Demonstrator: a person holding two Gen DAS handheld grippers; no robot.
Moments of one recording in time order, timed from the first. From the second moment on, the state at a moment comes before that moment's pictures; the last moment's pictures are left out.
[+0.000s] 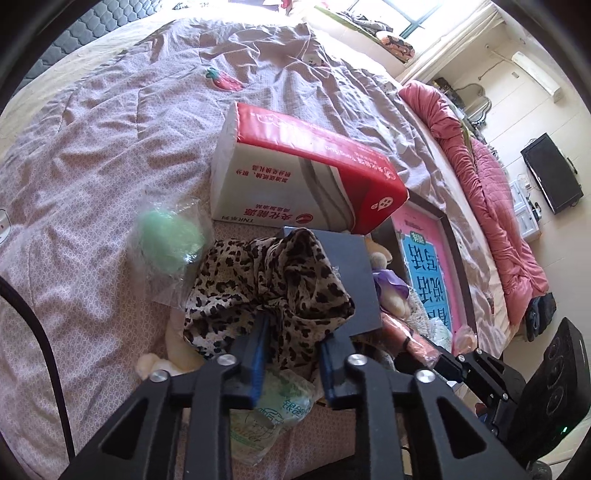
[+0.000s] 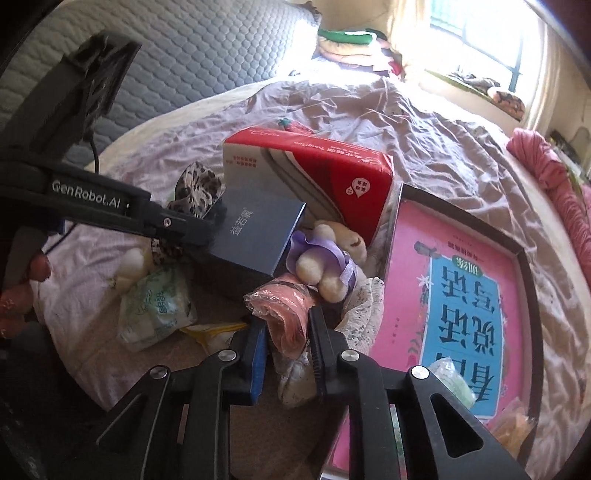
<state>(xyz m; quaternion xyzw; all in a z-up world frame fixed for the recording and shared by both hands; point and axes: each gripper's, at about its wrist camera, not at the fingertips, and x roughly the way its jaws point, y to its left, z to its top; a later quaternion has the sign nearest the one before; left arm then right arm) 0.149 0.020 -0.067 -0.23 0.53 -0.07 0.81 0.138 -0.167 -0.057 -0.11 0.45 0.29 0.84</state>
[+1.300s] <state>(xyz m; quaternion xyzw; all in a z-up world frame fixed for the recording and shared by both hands) 0.103 0.011 0.037 -0.20 0.42 -0.12 0.88 0.111 -0.217 0.033 0.02 0.37 0.30 0.88</state>
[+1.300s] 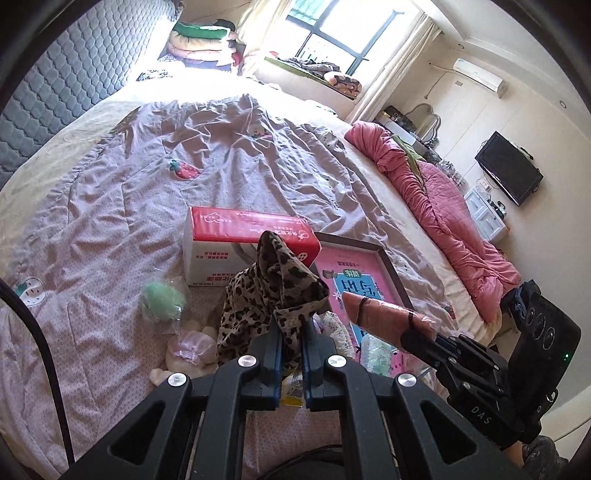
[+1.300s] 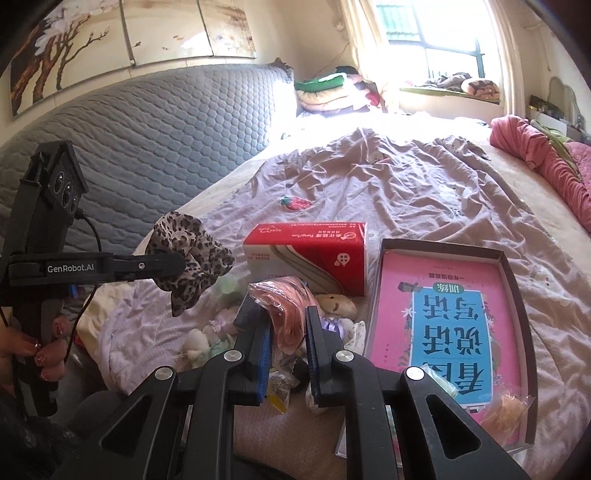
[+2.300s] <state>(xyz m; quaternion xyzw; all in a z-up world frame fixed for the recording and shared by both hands) 0.121 -0.110 0.056 -0.13 0.43 -0.21 0.87 0.109 -0.328 0.066 0.07 0.32 0.18 0.93</state>
